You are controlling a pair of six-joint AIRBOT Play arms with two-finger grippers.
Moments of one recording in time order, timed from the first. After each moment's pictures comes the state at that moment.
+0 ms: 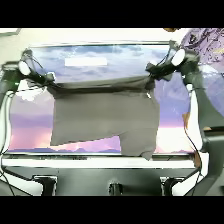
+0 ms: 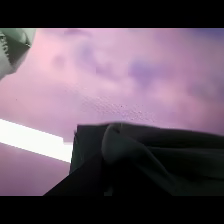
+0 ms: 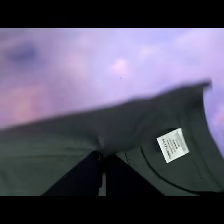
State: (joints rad) left arm 0.02 -1.77 1.76 1.63 -1.09 -1.81; right arm 0.07 -1.86 1.95 -1.33 1.14 1.88
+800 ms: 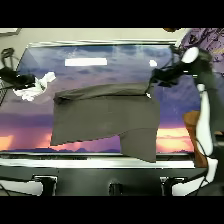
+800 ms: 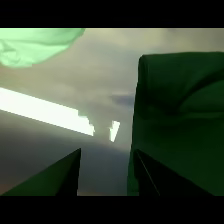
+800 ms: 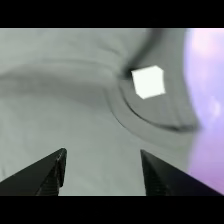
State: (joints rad) left arm 0.20 -1.57 1.72 1.56 -1.36 -1.61; right arm -0.07 -1.70 1.85 -1.21 1.39 1.60
